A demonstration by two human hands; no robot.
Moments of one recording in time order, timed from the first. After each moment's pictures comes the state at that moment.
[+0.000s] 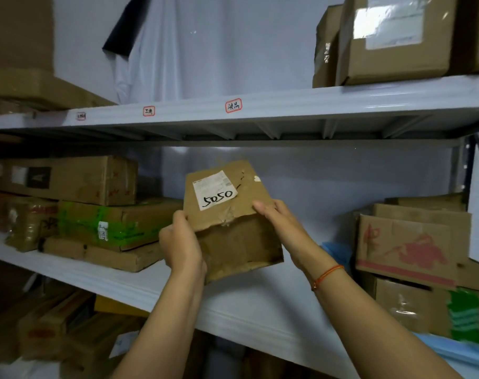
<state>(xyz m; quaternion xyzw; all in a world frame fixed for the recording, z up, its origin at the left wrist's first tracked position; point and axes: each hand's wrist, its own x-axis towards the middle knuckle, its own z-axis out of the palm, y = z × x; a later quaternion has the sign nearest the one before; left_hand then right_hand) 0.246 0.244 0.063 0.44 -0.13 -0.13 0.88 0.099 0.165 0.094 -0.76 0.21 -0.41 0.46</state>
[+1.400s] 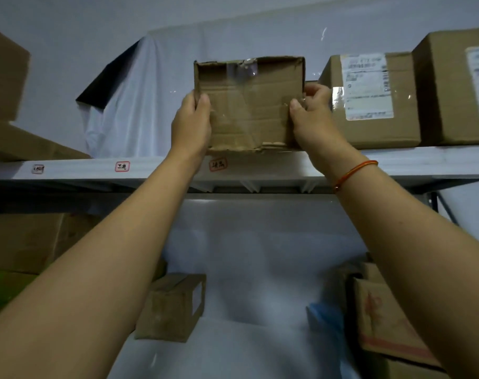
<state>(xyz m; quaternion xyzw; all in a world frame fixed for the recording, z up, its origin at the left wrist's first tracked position) 0.257 0.229 0.325 0.33 -0.54 0.11 0.77 0.080 0.177 0.334 -0.70 0.11 -0.68 0.18</state>
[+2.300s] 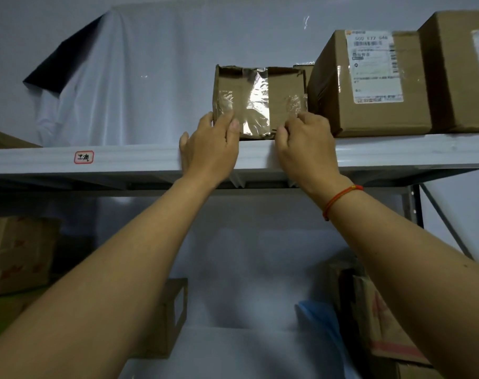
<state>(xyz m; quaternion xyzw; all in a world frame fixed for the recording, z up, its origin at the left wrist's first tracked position) 0.262 0.152 0.299 0.50 -0.56 0.38 0.55 0.108 0.111 0.298 -0.63 0.25 -0.66 -0.33</state>
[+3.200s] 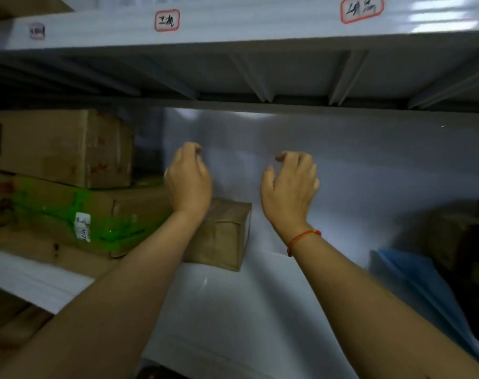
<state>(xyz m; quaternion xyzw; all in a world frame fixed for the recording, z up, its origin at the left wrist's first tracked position) 0.465 0.113 0.103 0.61 -0.36 0.33 0.62 0.331 0.038 0.100 -0.67 0.31 -0.66 -0.10</state>
